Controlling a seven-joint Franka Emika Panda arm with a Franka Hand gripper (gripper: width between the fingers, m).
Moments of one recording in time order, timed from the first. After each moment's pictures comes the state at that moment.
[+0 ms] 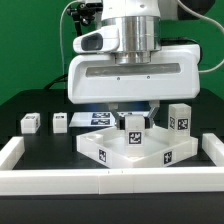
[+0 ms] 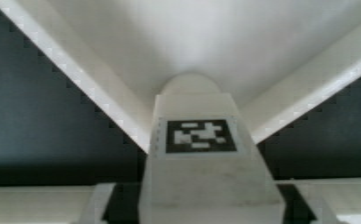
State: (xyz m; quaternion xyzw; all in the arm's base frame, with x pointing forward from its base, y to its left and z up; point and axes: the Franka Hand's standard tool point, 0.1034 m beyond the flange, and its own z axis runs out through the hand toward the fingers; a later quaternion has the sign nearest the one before) arm 0.593 0.004 0.073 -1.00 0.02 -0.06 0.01
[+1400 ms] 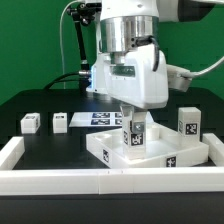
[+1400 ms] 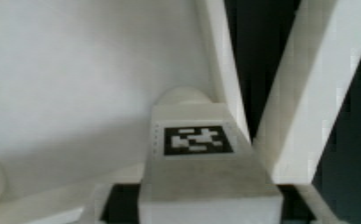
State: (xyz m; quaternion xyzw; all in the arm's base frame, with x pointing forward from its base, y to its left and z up) arm 0.599 0.001 0.073 -0.77 0.63 -0.05 0.05
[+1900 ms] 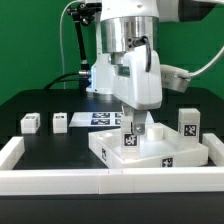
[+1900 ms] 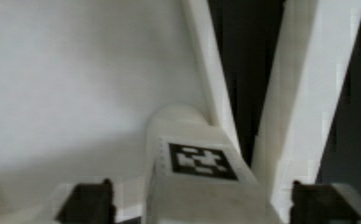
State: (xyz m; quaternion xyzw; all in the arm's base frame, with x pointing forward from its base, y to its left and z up) arm 0.599 0.003 0.073 -0.78 0.63 -0.05 0.05
